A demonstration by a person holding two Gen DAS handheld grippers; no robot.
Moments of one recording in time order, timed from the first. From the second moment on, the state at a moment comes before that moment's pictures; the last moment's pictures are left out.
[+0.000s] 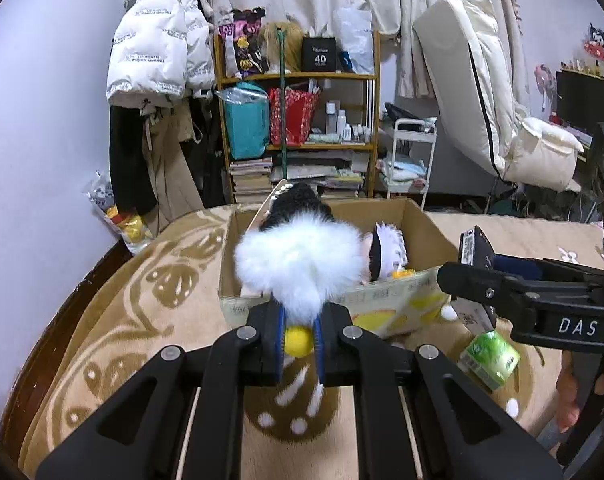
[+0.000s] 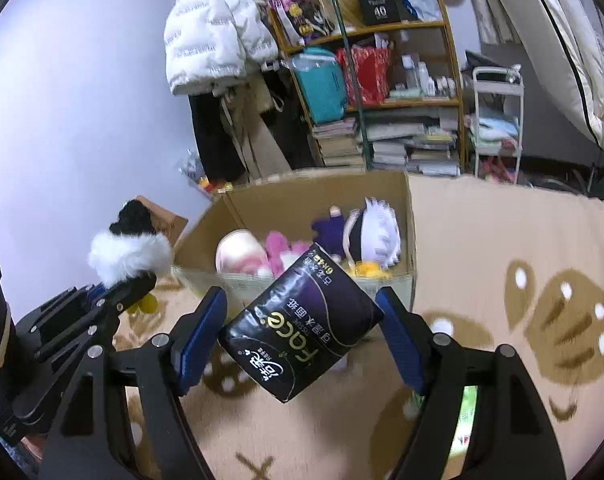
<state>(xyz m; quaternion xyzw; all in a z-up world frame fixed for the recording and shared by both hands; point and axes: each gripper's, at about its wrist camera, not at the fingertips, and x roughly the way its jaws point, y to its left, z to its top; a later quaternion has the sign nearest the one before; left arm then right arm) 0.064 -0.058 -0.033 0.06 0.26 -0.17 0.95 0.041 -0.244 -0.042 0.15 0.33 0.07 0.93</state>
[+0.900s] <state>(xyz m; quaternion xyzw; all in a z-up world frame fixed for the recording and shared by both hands) 0.150 -0.067 -0.058 0.07 0.32 -0.13 0.94 0.123 -0.277 -0.066 0.21 0.34 0.08 0.91</state>
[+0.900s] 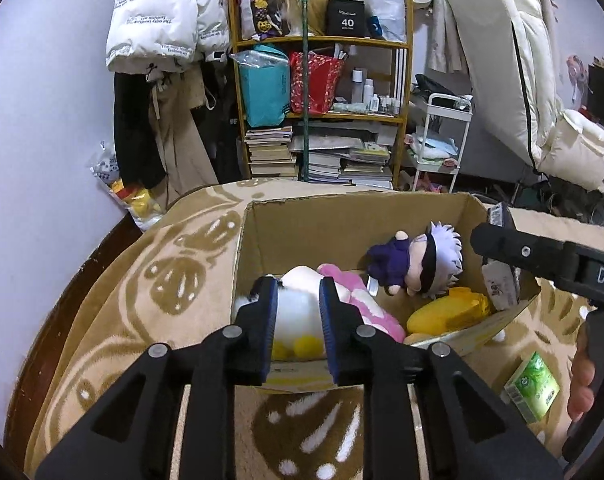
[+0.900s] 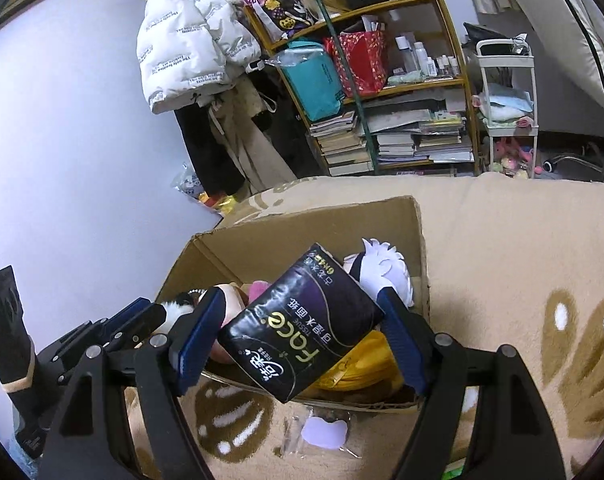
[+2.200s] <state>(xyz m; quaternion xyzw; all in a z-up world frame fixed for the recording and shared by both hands) 0.065 -0.055 -0.044 0.06 0.35 -0.18 0.92 -0.004 -0.311 -0.038 0.22 0.36 -0.02 0.91</state>
